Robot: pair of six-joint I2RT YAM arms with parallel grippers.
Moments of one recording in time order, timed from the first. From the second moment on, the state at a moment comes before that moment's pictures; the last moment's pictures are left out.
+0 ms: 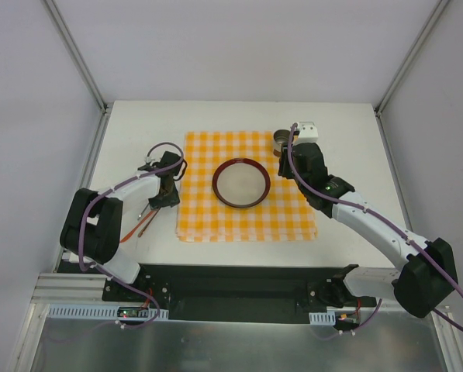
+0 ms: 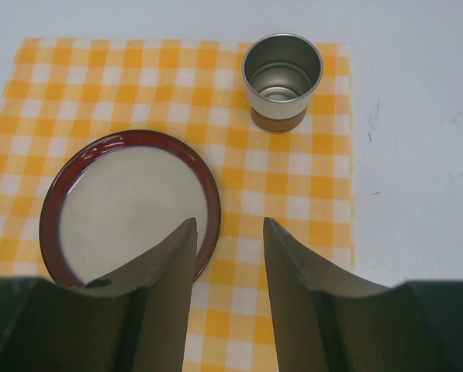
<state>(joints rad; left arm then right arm) -0.33 1.57 0.89 -0.63 -0.35 -0.62 0.63 1.23 0.94 -0.16 0.41 0.28</state>
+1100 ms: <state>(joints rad) -0.29 1.57 0.86 -0.54 -0.26 -0.60 0.63 1.24 0.94 -0.18 0.42 0.28</state>
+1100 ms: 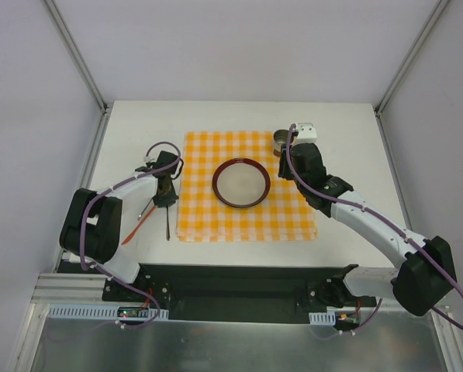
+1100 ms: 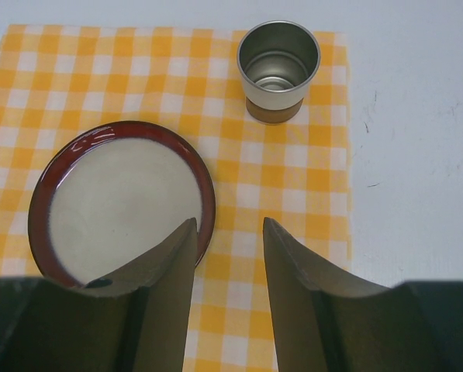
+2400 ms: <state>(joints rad) -0.40 1.41 0.99 -0.65 -0.16 -0.57 0.66 1.29 0.94 -0.19 0.38 0.31</state>
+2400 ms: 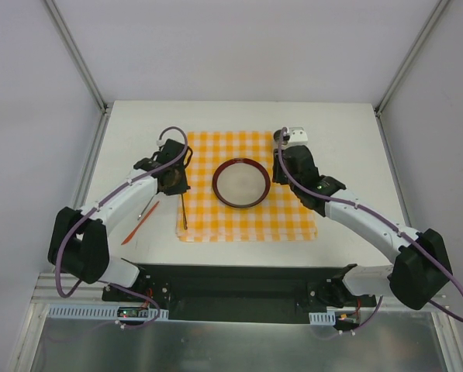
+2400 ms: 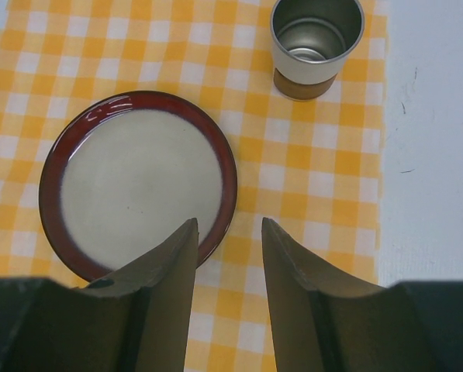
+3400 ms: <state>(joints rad) -0.78 1.93 1.56 -0.73 -0.19 -0.59 0.66 1.31 0.95 -0.36 0.67 0.37</state>
